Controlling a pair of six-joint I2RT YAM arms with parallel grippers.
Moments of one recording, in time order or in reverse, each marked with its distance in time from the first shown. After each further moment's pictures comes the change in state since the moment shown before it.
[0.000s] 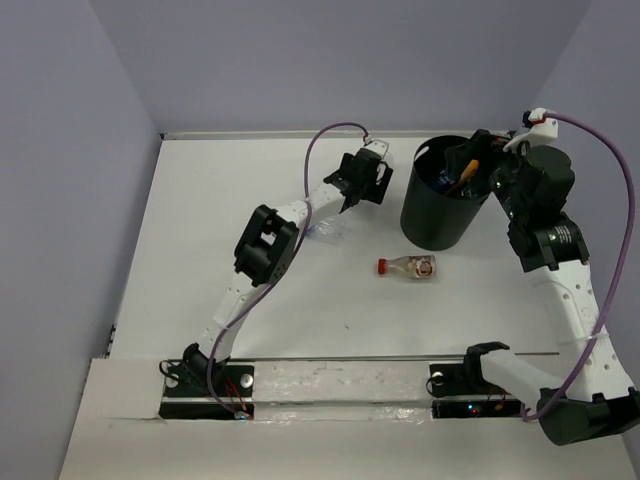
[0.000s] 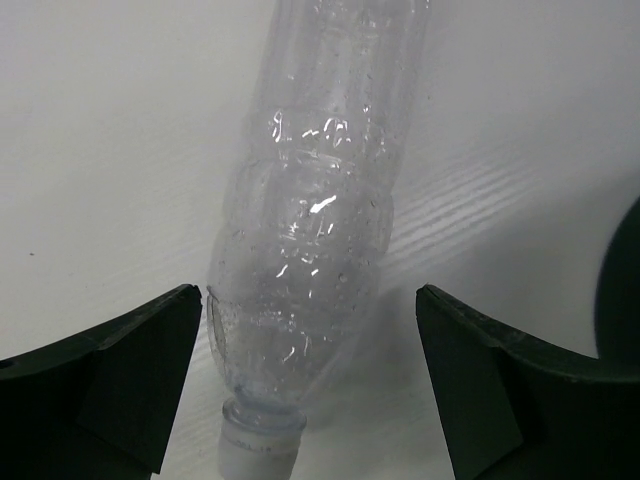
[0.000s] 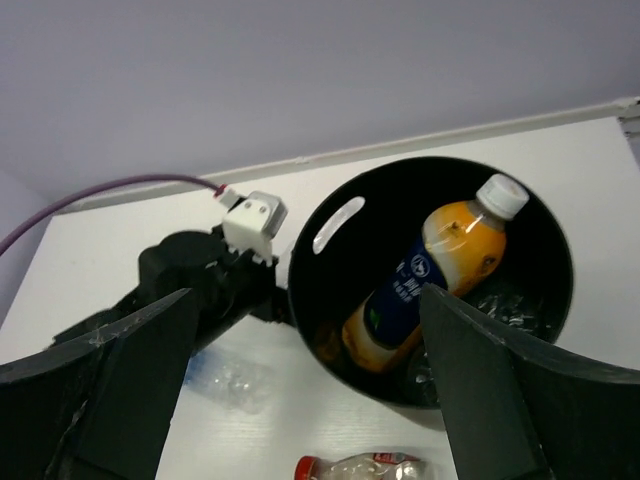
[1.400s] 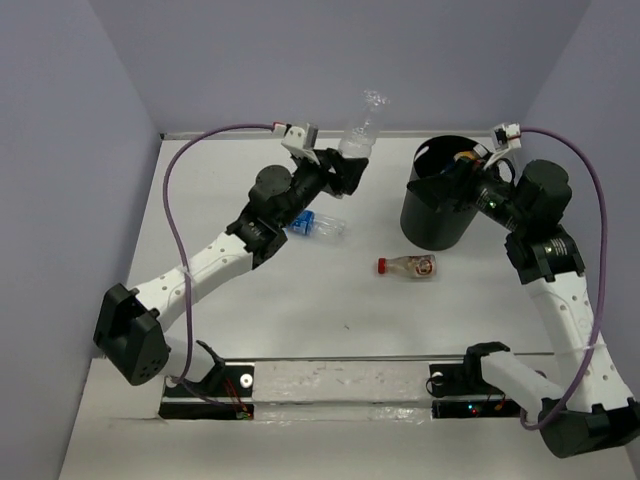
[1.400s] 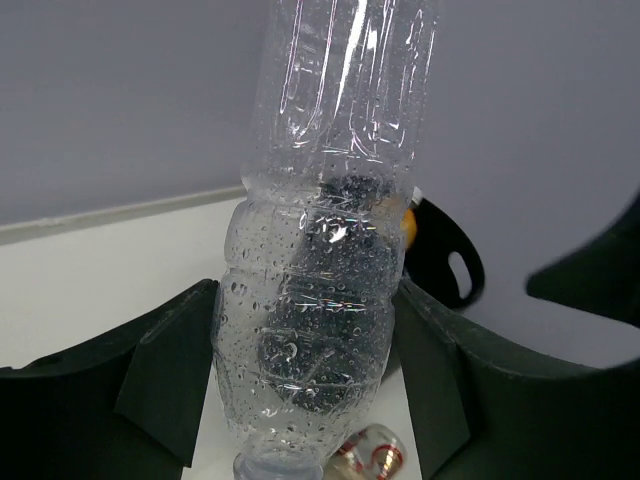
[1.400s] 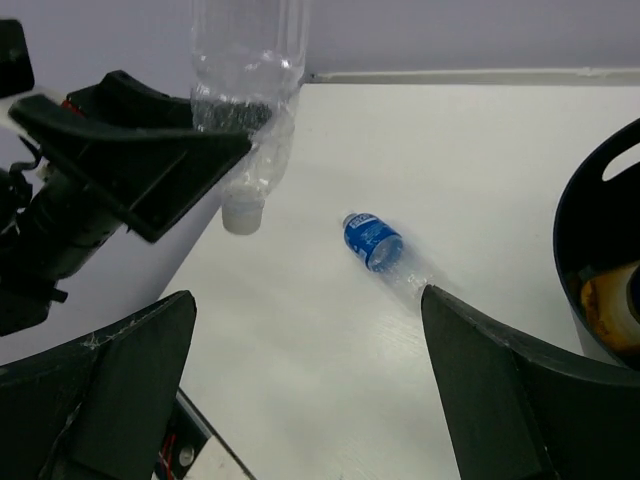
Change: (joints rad) left arm -0.005 -1.044 -0.887 0.637 0.179 -0.249; right arm 0.000 -0.113 -0.135 0.071 -0.605 0.167
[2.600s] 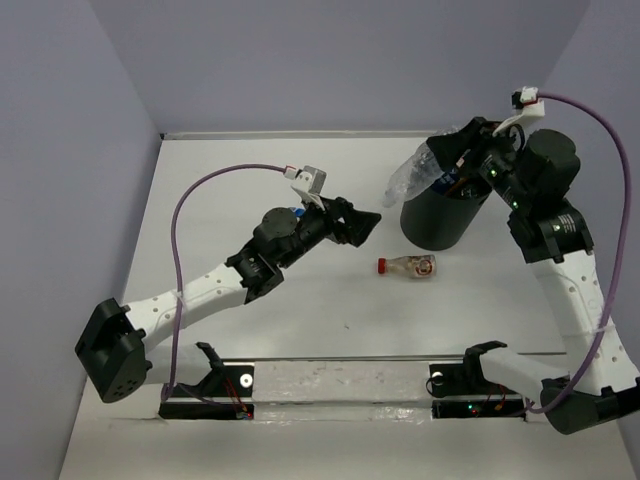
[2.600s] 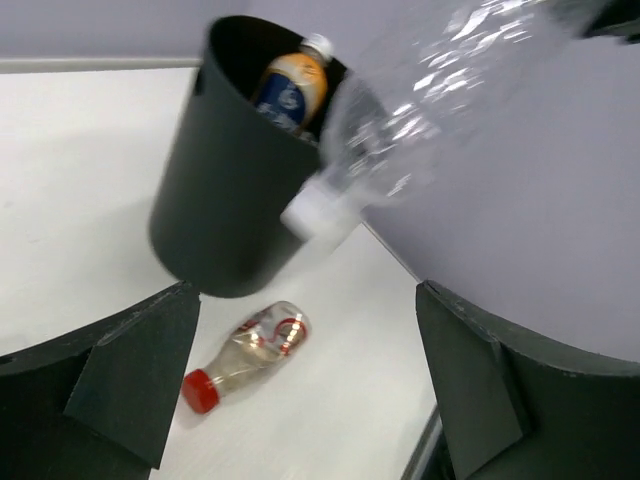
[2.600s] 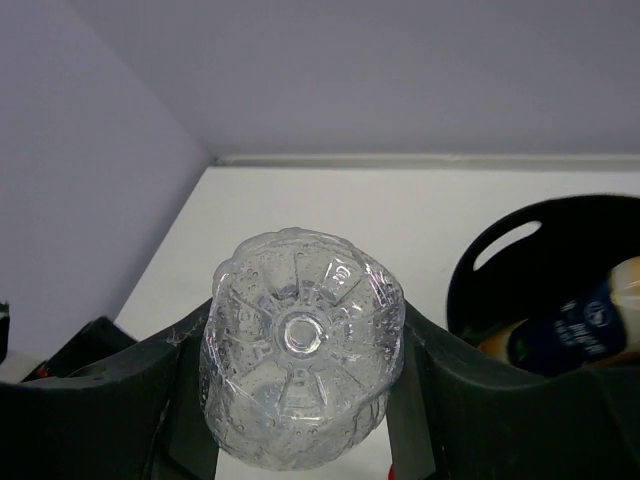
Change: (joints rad) left arm -0.172 -0.147 -0.307 0.084 0.113 -0.156; right arm 0.086 0.165 0.213 -0.049 0.318 -0.084
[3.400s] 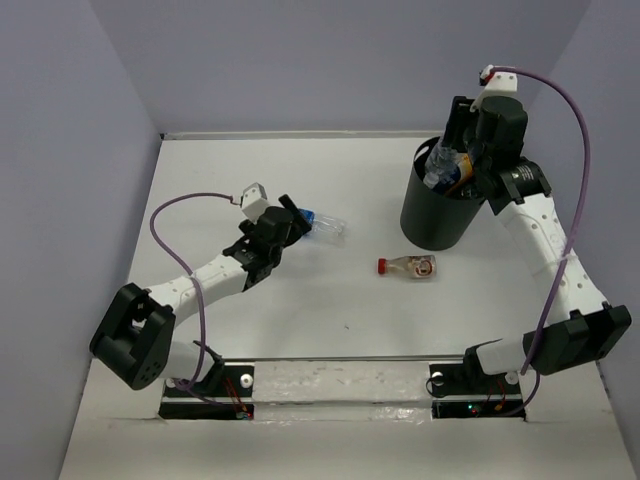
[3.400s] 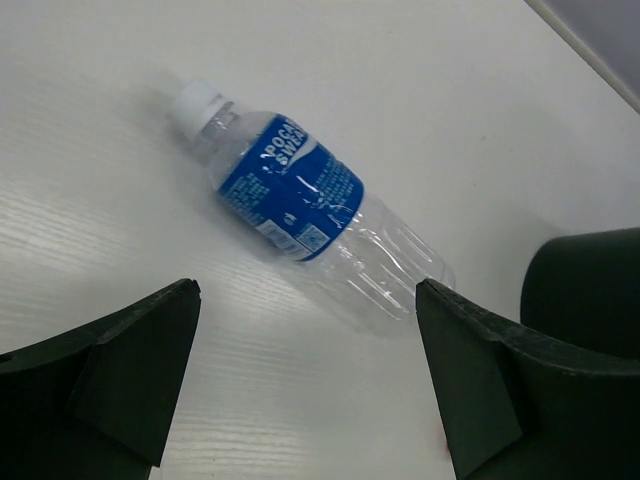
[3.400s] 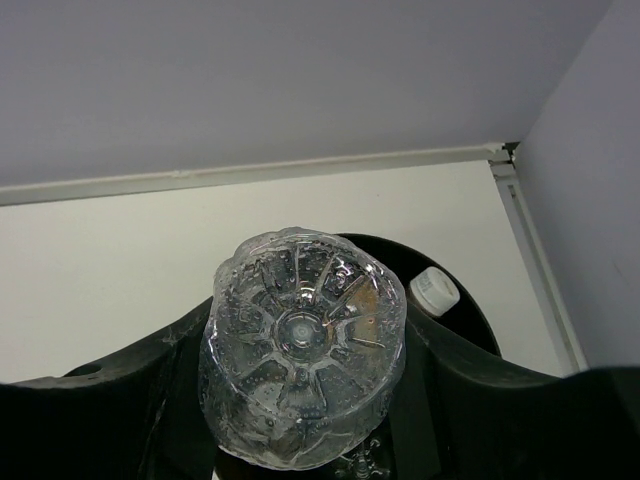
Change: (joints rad) left arm 0.231 0.090 -0.094 -0.443 -0.548 -0.358; right arm -0.001 0.280 0.194 -0.038 0.602 -0.314
